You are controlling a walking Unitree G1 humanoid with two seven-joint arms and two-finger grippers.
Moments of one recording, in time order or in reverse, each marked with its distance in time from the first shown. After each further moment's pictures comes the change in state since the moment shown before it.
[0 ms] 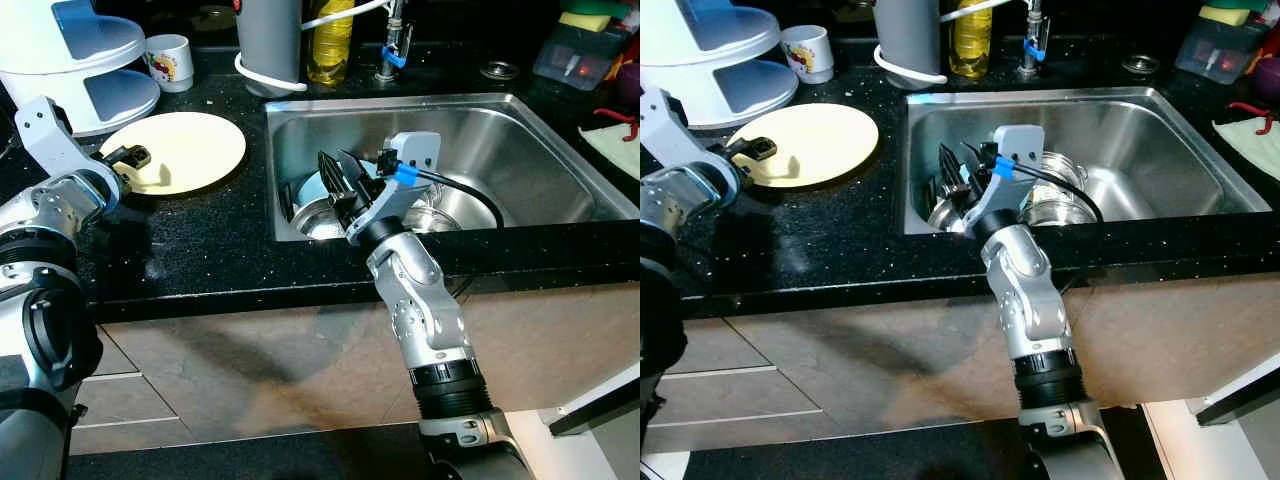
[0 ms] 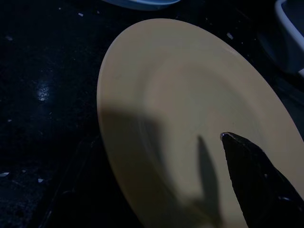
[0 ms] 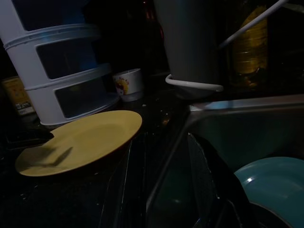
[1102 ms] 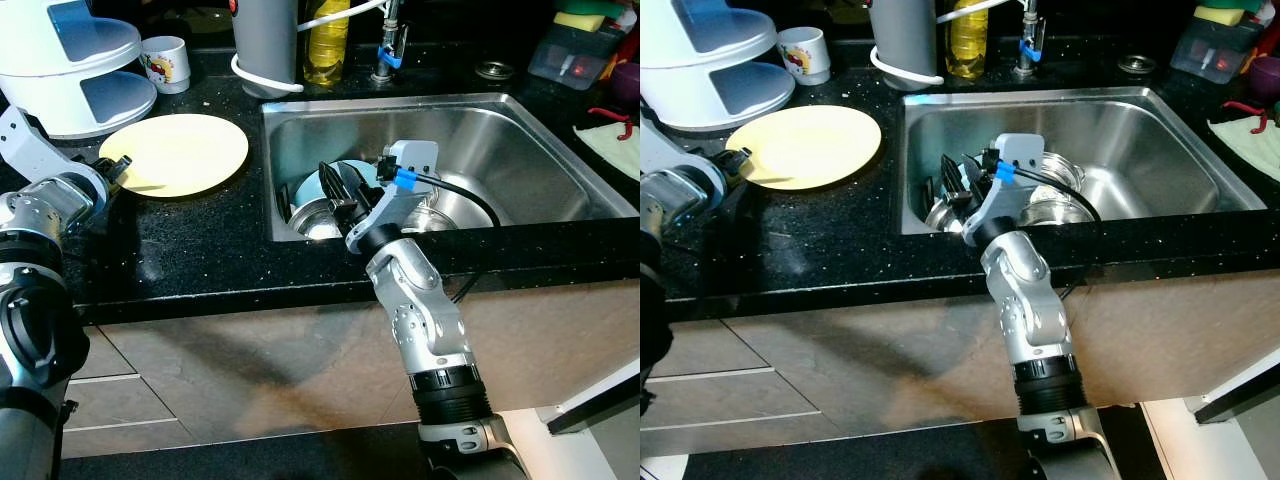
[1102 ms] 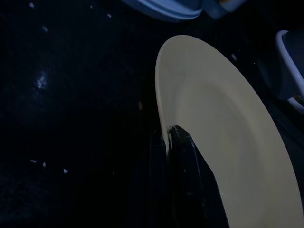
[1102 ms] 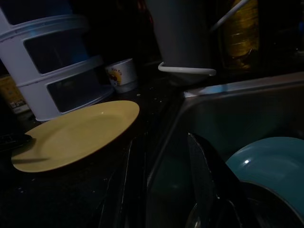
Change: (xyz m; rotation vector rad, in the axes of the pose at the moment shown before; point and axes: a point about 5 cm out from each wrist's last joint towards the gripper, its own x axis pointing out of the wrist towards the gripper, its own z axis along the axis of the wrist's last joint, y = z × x) left arm -0.004 0.017 0.008 -0.148 -0.023 0.061; right arm -0.004 0.000 -0.009 0.063 0.046 -0.035
